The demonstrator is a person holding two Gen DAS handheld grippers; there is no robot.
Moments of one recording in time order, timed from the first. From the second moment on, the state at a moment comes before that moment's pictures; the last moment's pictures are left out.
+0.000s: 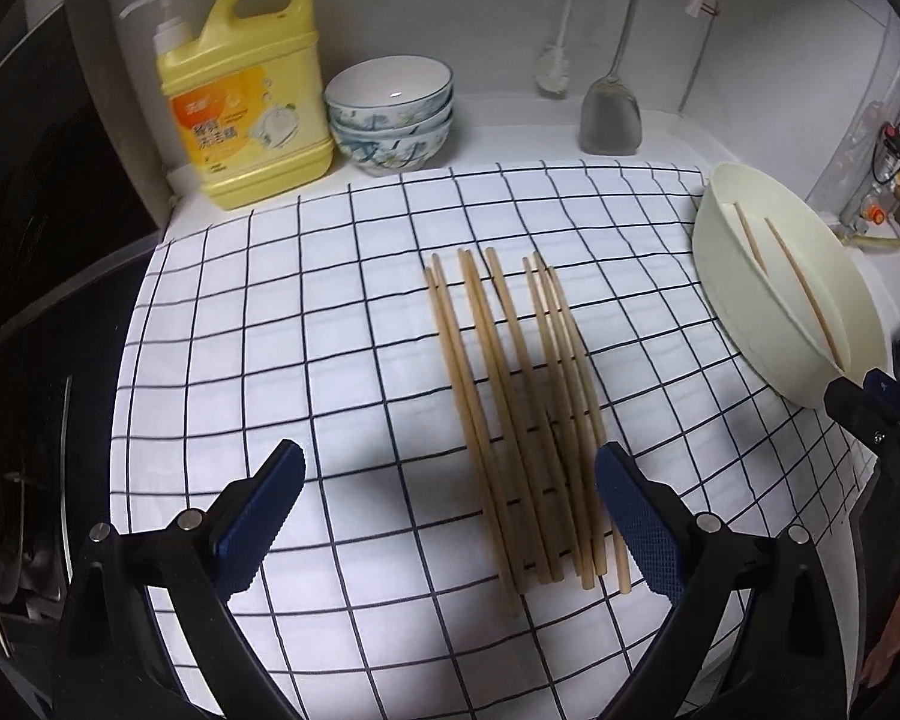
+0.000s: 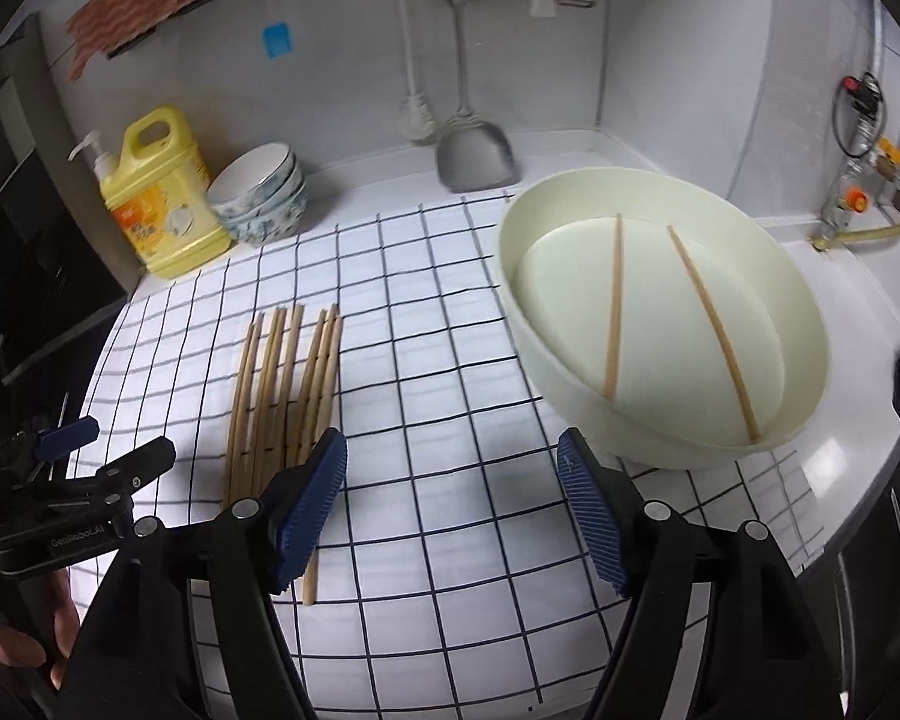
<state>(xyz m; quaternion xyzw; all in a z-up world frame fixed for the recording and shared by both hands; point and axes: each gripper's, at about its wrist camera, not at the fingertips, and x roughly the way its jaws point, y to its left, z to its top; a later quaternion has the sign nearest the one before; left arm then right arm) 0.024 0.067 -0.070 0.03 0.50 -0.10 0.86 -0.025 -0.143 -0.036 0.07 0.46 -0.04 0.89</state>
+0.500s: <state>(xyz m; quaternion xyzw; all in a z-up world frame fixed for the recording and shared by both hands) 0.018 0.077 -0.100 -0.01 0.51 -0.01 0.86 -0.001 -0.143 -0.092 0.06 0.49 0.05 0.87</state>
